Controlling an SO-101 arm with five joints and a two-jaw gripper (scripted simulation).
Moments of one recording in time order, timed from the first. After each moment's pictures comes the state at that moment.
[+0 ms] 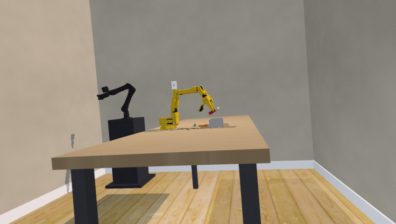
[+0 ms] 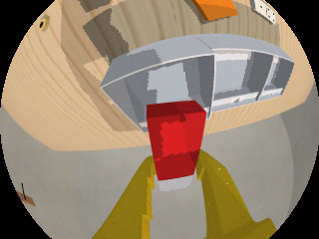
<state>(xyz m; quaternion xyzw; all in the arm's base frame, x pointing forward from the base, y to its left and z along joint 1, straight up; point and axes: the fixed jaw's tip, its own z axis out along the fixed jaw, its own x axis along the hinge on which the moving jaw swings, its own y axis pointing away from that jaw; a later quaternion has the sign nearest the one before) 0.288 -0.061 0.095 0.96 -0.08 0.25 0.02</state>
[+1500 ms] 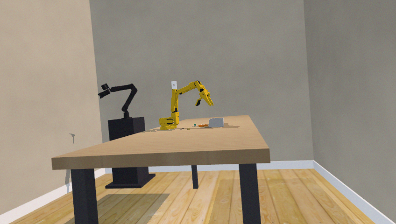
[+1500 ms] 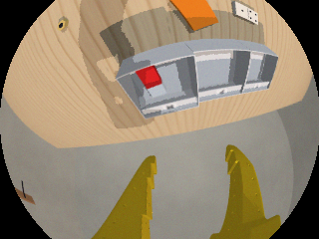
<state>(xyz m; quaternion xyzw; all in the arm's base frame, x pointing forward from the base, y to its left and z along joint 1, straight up) 0.271 -0.058 0.129 0.97 -0.08 0.24 0.02</state>
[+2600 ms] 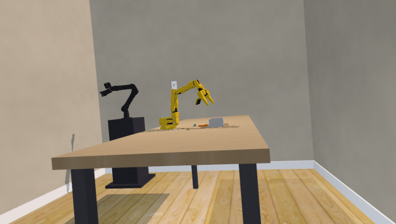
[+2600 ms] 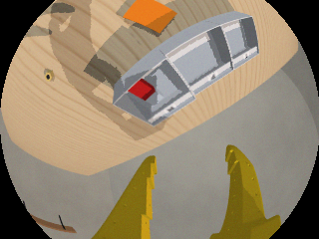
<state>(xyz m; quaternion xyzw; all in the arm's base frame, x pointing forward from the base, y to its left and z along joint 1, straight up) 0.258 -0.050 0.132 0.94 -0.26 0.23 -0.02</state>
